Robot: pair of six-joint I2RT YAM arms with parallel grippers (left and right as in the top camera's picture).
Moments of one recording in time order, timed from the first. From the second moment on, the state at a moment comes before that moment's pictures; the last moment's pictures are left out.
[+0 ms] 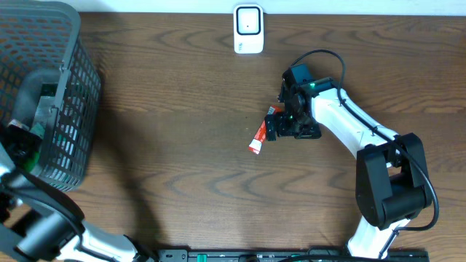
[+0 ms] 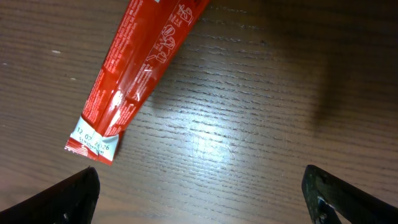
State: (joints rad) left arm 0.78 1.80 1.57 -1.22 -0.19 -0.38; right arm 0.35 1.93 1.33 -0.92 -0.19 0.26
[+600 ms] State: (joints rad) left arm 0.69 1.47 1.76 -1.08 -0.19 -0.41; right arm 0.35 1.93 1.33 -0.91 -0.19 0.26
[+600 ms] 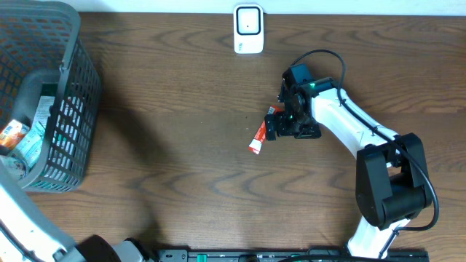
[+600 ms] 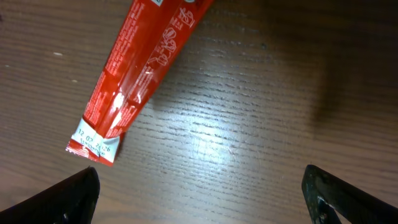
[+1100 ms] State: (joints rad) left arm 0.24 1.36 1.86 -1.28 -0.18 -0.41; right arm 0.34 1.93 1.33 -0.87 -0.19 0.33
